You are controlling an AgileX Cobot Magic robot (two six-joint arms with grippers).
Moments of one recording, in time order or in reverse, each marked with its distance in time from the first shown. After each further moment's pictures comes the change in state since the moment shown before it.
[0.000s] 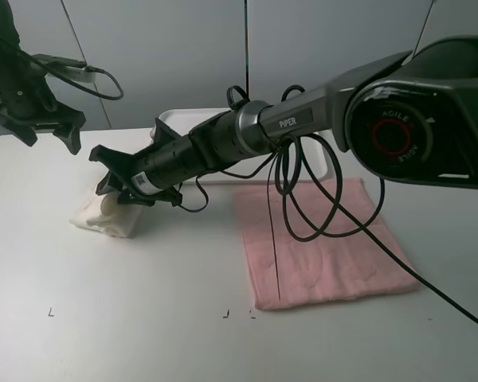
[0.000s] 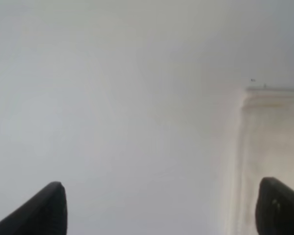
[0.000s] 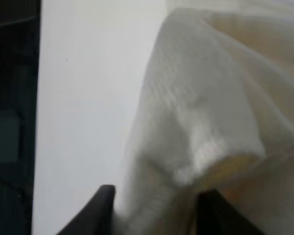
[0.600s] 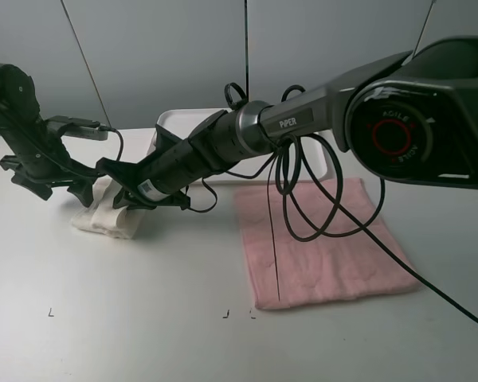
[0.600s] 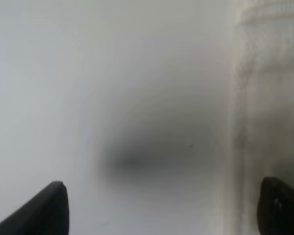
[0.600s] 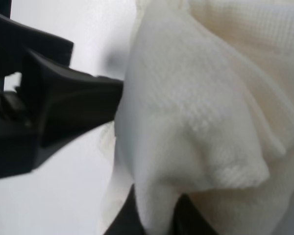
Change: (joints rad) left arm 0.000 0.018 0.305 -0.036 -0.232 -0.011; right arm -0.006 0.000 0.001 -0.286 -0.006 0.185
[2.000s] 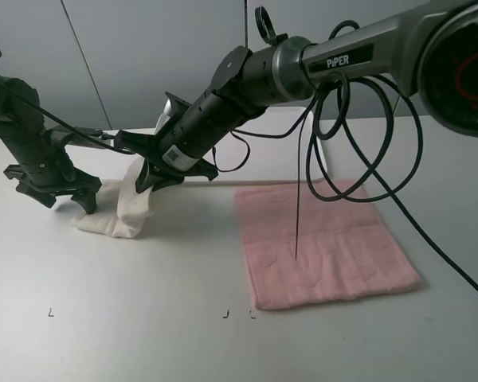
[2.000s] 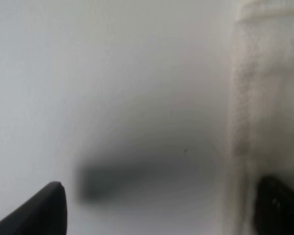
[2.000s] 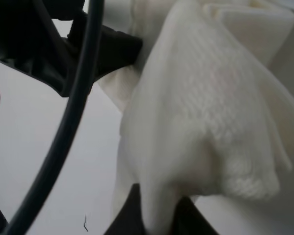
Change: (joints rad) left arm 0.000 0.036 0.064 0.008 -0.076 -0.018; right arm -0.085 -0.138 0.003 -0.406 0.241 0.254
